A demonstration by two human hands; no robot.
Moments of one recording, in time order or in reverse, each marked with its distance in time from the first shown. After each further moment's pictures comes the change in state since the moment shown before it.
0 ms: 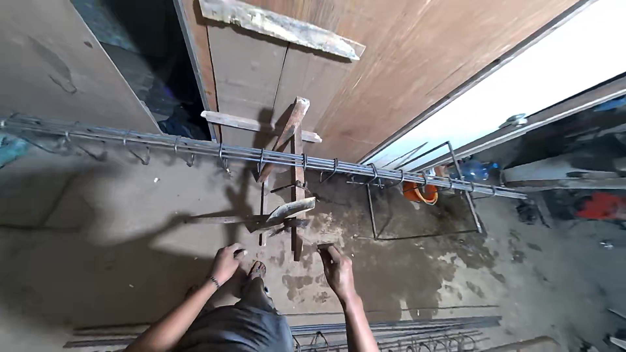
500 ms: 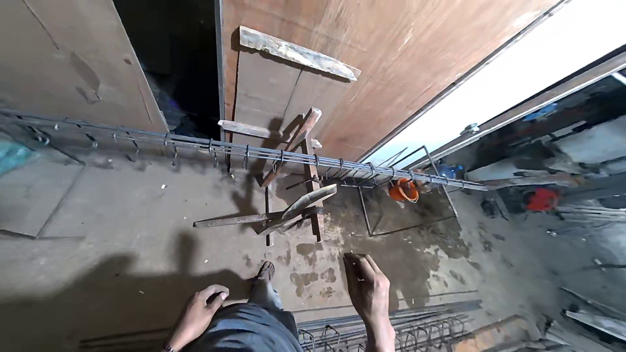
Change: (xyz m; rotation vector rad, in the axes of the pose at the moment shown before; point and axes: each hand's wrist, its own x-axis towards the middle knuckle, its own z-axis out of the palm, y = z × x) left_hand -0.209 -0.120 -0.115 -0.207 -0.031 0.080; right_hand -0.094 -0.208 -0.012 -0.300 0.274 -0.072
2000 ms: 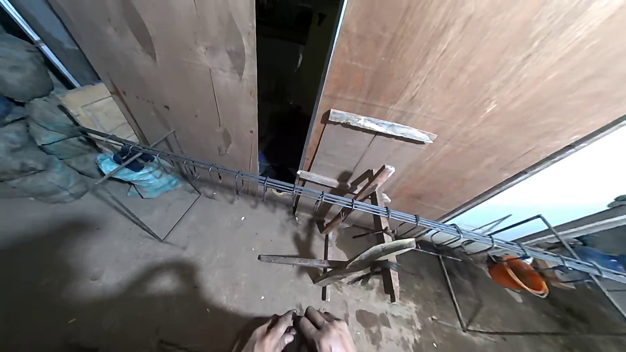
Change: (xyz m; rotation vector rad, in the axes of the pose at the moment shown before) left_hand -0.116 0.076 -0.074 0.386 0.389 0.533; right_hand -0.028 -0.214 0.077 0.188 -0.480 -0.662
